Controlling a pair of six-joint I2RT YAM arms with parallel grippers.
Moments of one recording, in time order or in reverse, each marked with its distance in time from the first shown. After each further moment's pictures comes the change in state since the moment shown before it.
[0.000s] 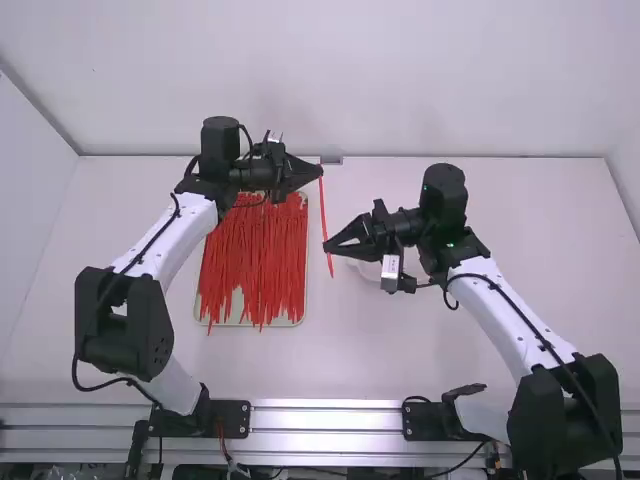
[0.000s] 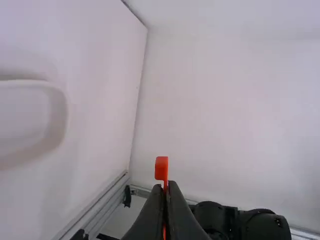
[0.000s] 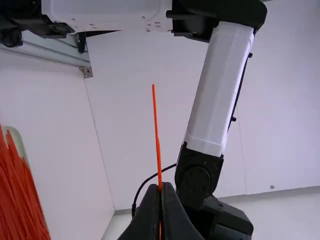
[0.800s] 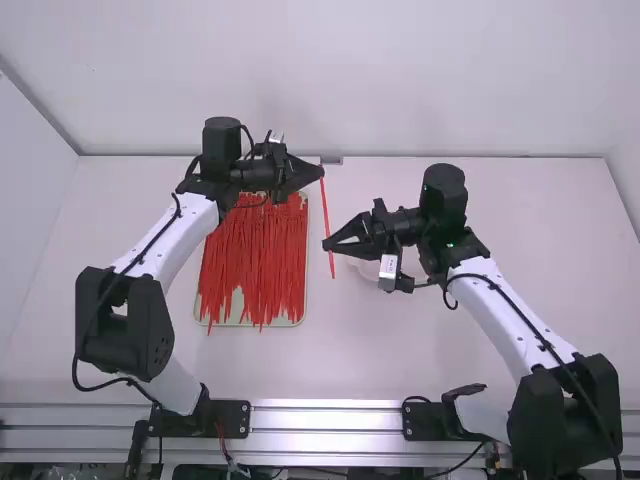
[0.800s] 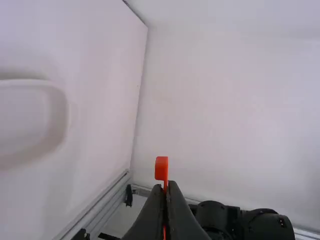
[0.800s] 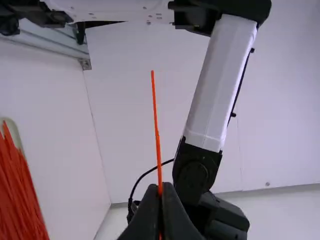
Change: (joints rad) left arm -0.005 0.000 0.000 -0.003 -0.004 0.009; right arm 0.000 0.000 0.000 0.007 0.027 -0.021
